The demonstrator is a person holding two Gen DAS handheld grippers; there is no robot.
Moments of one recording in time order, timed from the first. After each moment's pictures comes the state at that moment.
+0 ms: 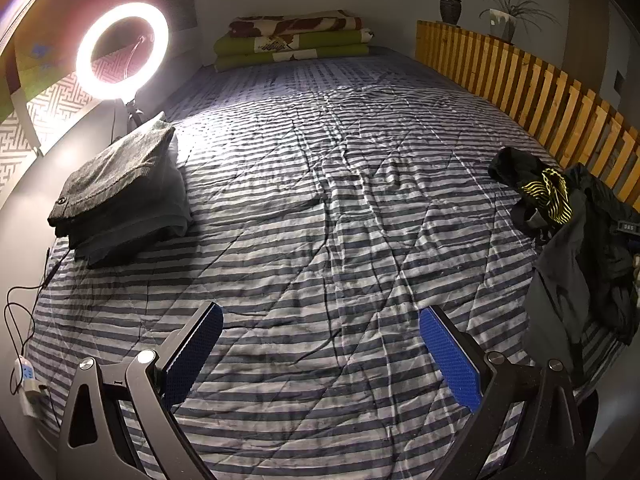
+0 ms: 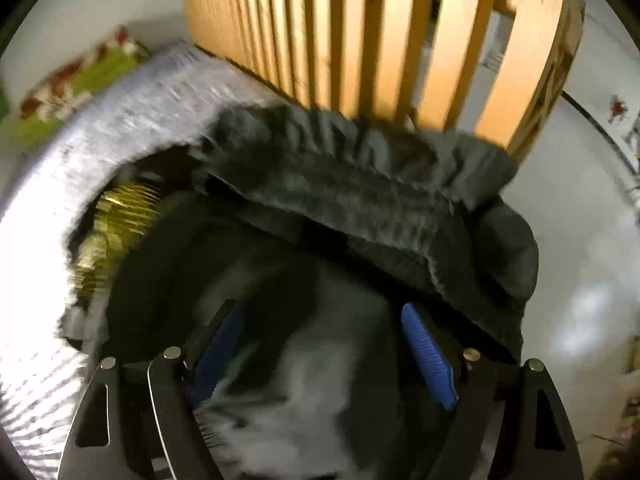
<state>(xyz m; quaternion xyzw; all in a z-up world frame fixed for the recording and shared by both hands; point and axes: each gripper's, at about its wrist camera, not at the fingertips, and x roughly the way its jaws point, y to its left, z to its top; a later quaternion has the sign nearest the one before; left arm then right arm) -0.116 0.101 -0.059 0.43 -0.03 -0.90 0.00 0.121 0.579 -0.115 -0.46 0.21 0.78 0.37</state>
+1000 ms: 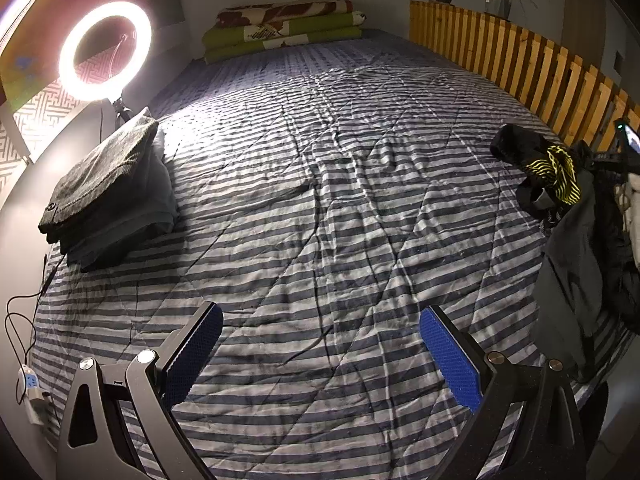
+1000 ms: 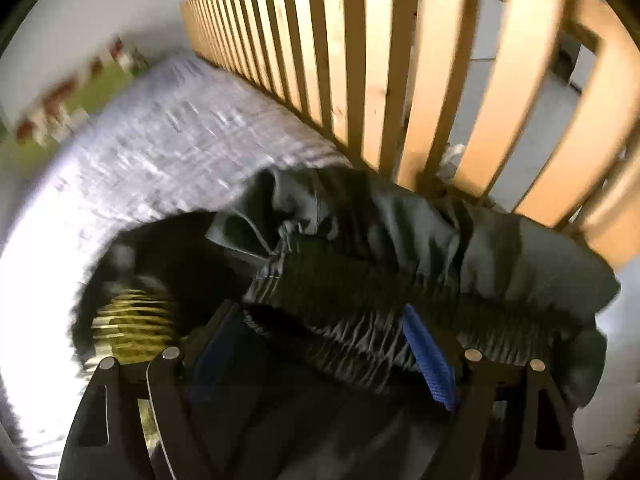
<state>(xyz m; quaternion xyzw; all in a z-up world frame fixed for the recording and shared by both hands) -0.133 0.117 -0.080 0.46 -0.05 -0.89 0.00 0.015 0.626 -0.123 -0.46 0.22 0.78 0.36</state>
